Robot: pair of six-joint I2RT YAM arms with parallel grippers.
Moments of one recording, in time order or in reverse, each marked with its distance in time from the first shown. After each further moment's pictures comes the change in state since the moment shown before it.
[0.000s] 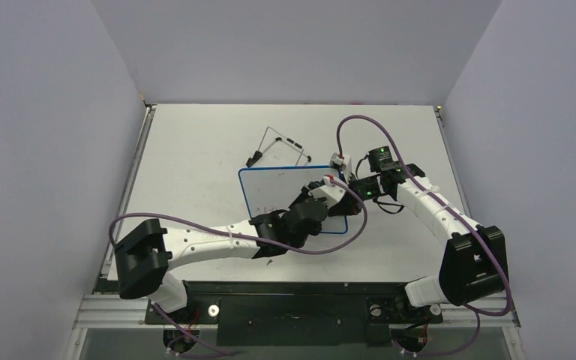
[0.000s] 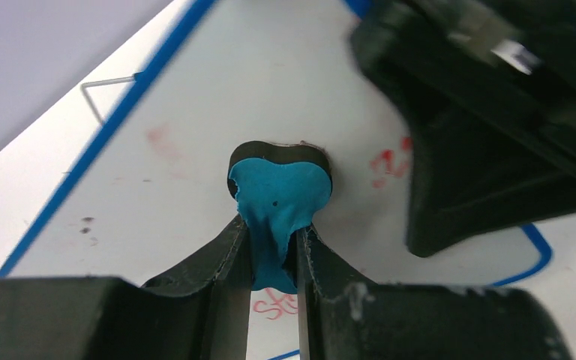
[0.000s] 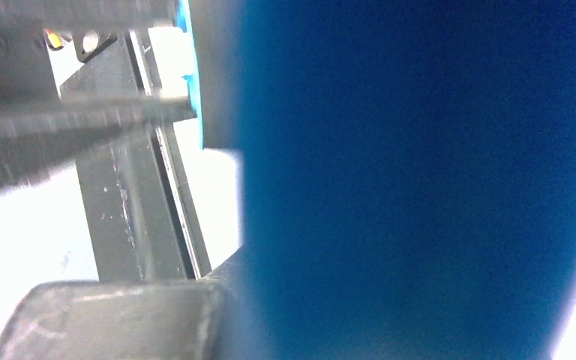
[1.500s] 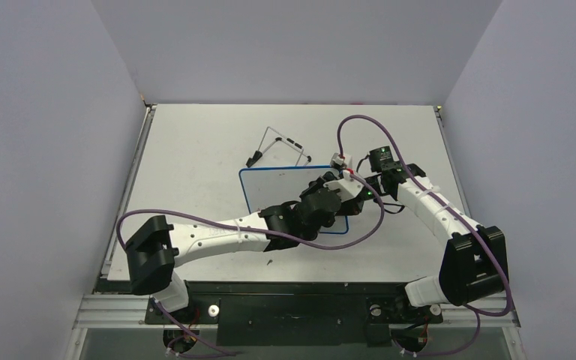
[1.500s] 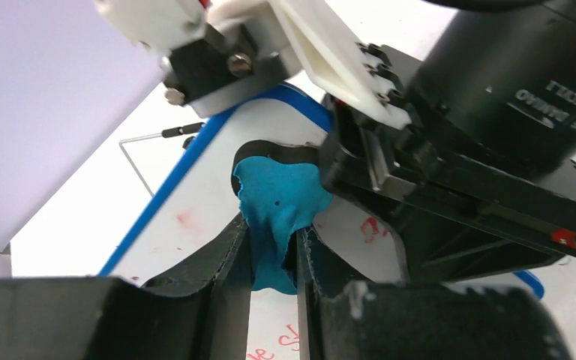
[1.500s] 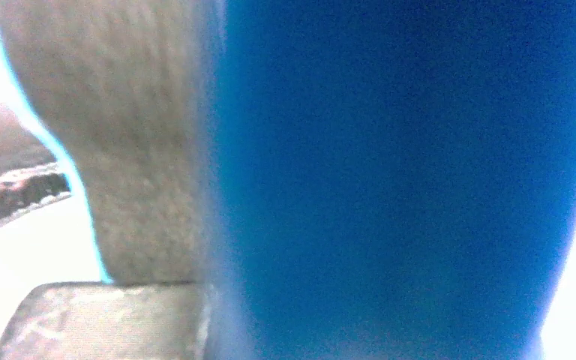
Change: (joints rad) left arm -0.026 0.088 0.174 -0.063 -0.007 0.149; right arm -0.005 0.000 0.000 -0.007 -0.003 -0.003
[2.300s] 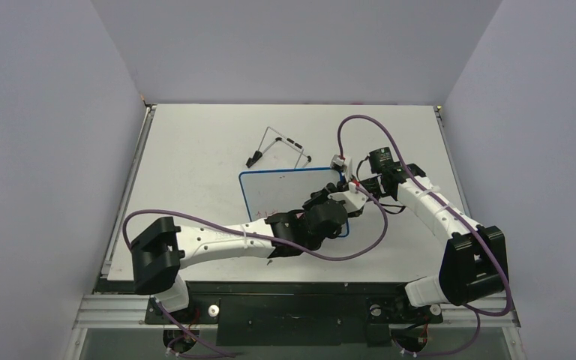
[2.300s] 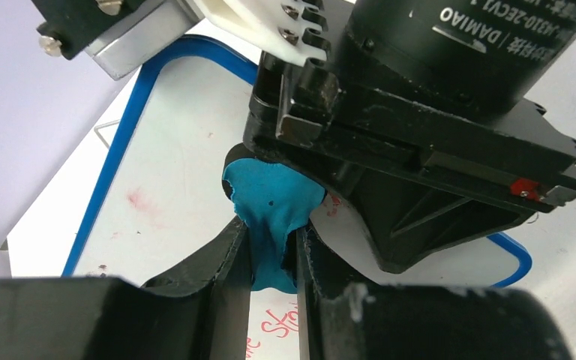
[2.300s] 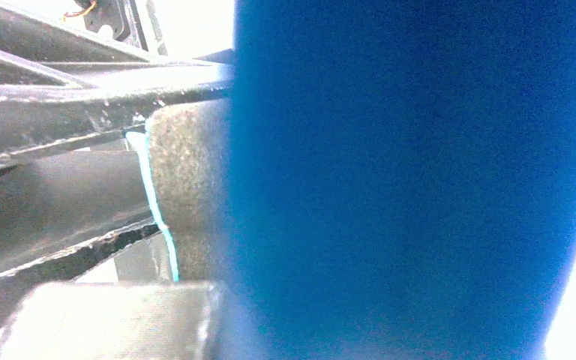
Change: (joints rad) left arm -0.047 0.028 0.006 -0.071 -0.004 -0.036; right arm -0.001 0.000 0.000 -0.030 -0.010 0.003
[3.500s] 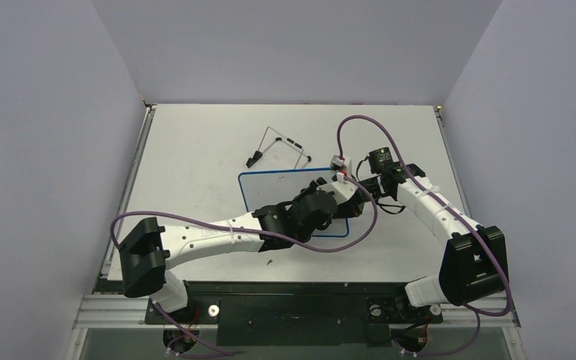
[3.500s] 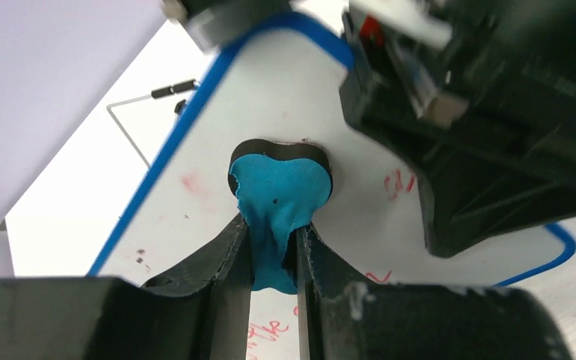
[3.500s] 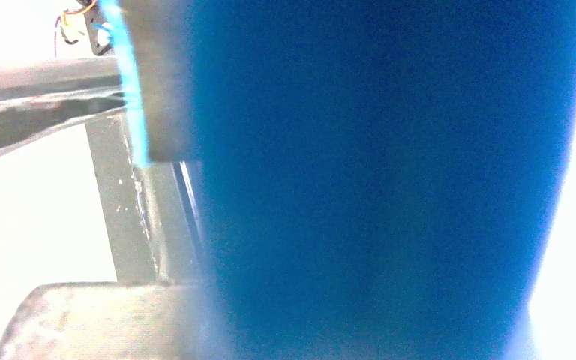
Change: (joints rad) left arm 0.047 -0.072 -0.019 -0.105 0.023 -0.038; right arm 0.002 0.000 0.000 -0.006 -0.003 -0.006
